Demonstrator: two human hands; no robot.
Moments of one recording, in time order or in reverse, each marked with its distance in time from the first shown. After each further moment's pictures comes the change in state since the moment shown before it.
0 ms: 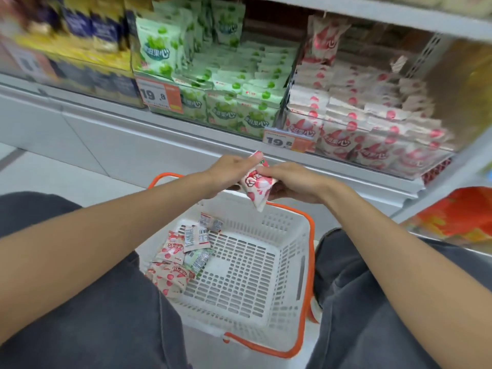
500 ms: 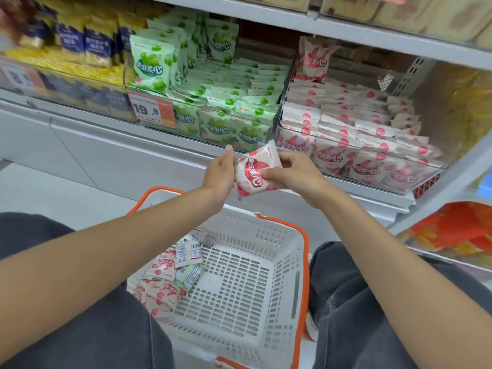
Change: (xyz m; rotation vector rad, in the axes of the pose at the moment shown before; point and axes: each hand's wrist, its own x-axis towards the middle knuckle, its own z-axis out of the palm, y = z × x) left_hand 0.017 0.012 0.011 -0.366 0.425 0.001; right_hand -0.011 -0.029 -0.009 0.048 0.340 -0.197
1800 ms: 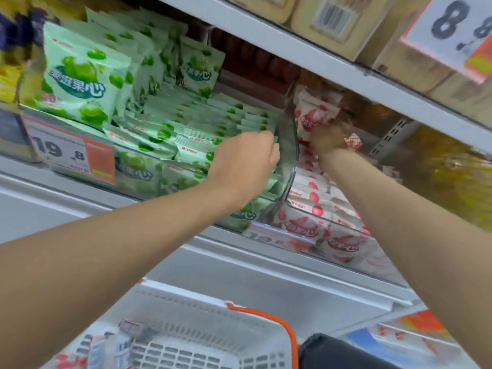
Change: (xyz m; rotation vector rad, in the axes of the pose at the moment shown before) left_hand 0.122 0.094 0.053 0.891 0.078 1.017; right_hand 0.205 -0.081 -0.090 -0.136 0.837 0.037
